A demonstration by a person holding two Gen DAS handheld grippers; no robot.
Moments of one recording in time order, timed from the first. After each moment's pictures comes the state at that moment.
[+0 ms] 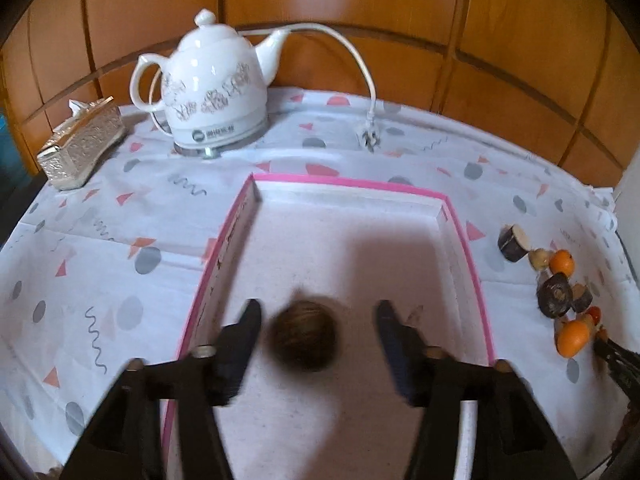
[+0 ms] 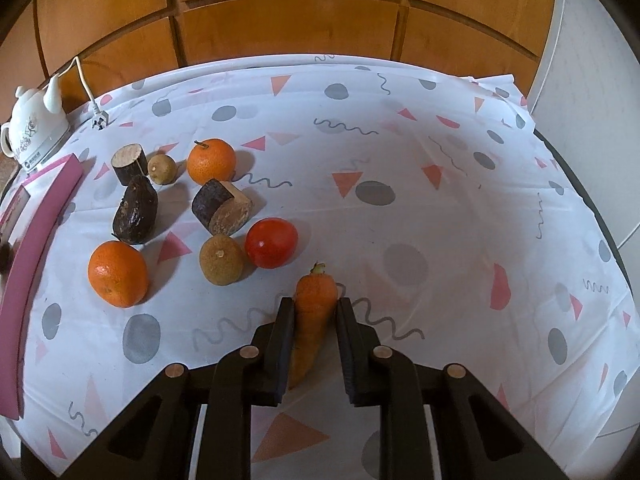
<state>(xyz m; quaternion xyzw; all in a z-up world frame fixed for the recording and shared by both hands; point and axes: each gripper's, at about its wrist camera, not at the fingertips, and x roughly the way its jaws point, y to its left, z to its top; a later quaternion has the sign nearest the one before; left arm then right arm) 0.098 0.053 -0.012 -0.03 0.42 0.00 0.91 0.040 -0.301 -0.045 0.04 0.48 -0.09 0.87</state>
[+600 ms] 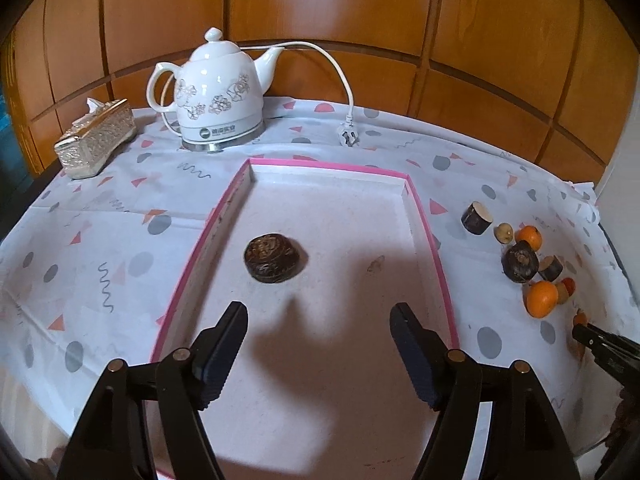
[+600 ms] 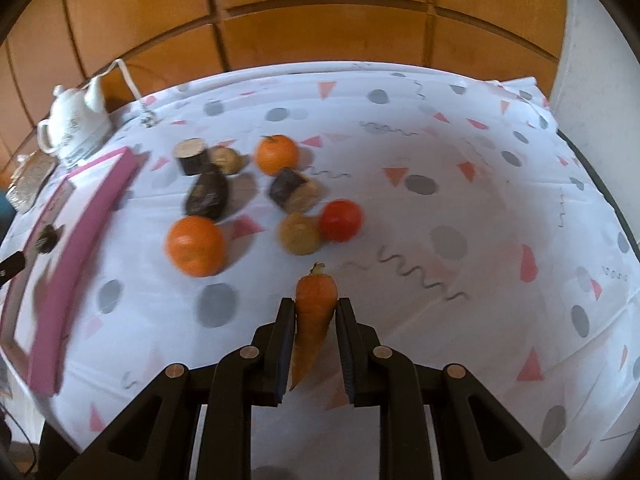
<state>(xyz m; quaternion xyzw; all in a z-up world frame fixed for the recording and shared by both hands) 0.037 0.039 -0.003 -0.04 0.40 0.00 0.91 0.014 -0.269 -0.030 0.06 0.47 -0.02 0.88</state>
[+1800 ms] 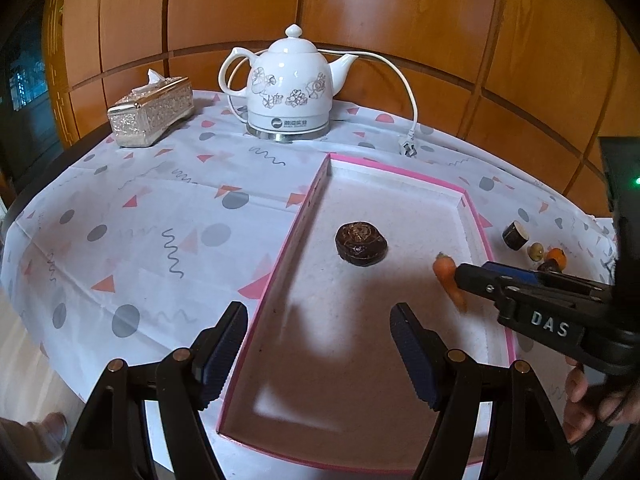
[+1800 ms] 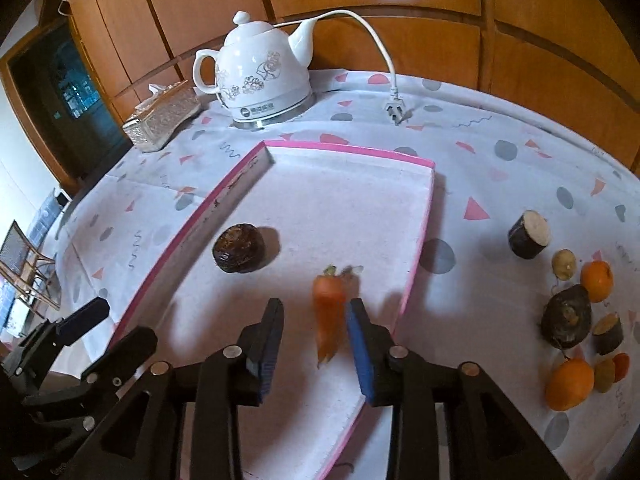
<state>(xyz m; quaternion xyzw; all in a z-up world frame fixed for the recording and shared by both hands) 0.007 0.097 -0.007 -0.08 0.39 0.05 0.91 0.086 -0.041 -0.006 0.00 0.47 0.21 0.86</state>
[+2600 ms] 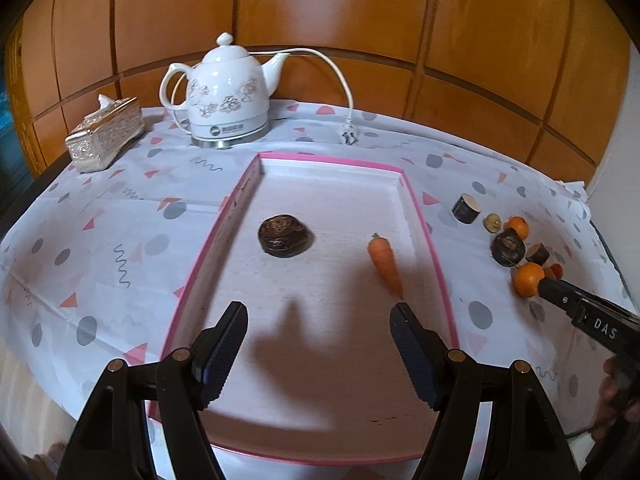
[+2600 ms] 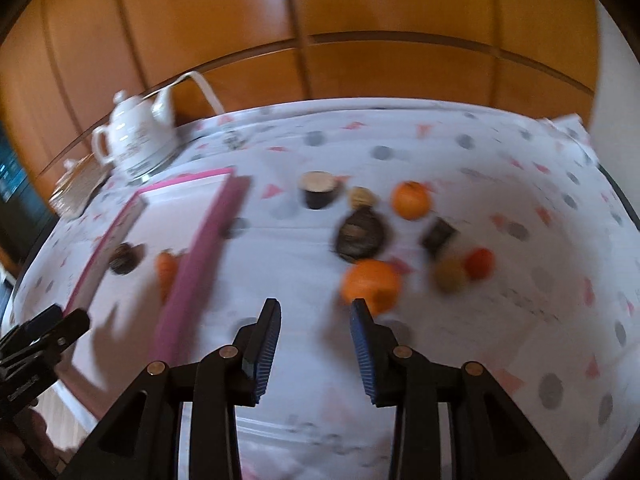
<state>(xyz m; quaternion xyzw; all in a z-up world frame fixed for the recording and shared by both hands) 0.005 0.046 0.000 -0.04 0.39 -0.01 0.92 0.023 -0.182 -0.003 0.08 0.42 0.02 0.90</state>
